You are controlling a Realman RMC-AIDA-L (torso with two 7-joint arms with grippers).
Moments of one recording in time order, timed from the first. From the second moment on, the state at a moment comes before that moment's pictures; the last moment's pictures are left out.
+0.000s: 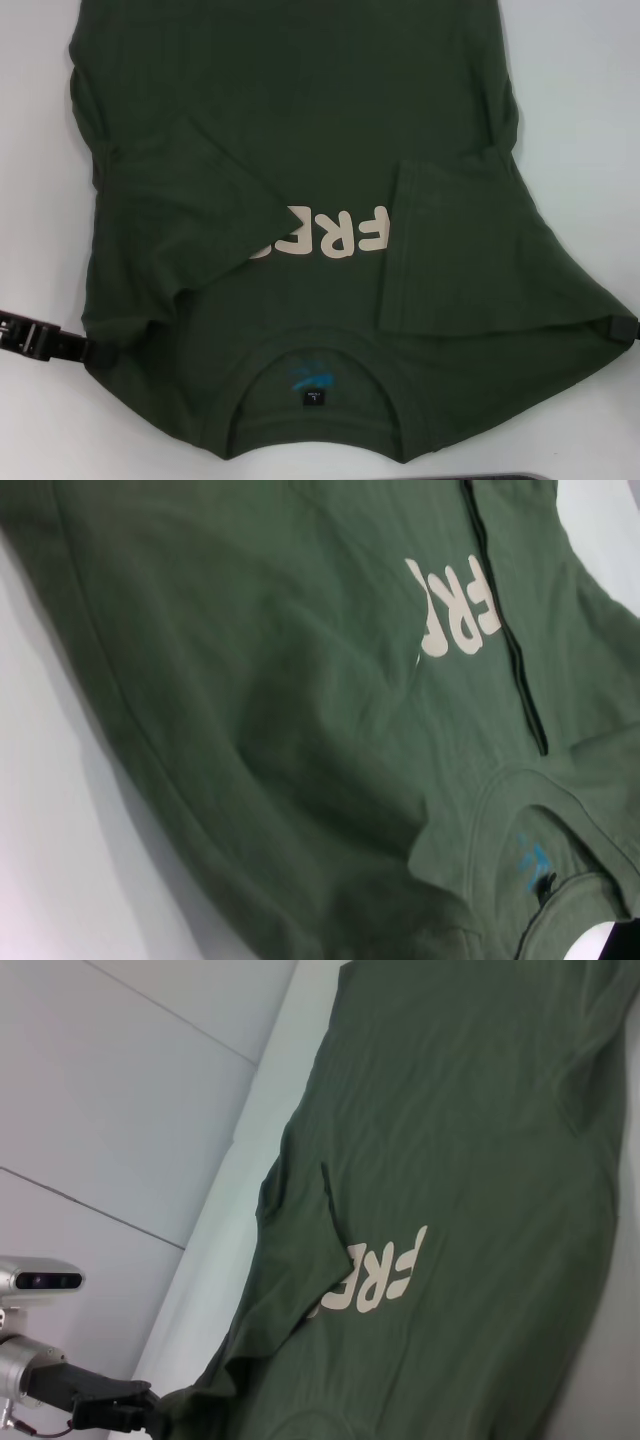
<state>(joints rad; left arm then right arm) -0.52 -1.96 0.64 0.69 2.55 1.83 -2.09 0.21 1.96 -0.20 -0.51 -2.40 -1.85 1.76</state>
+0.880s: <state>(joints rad) -0.57 -1.96 0.53 0.69 2.53 1.80 -2.08 0.28 1.95 -0.16 -0.51 -2.39 -1.82 1.74</state>
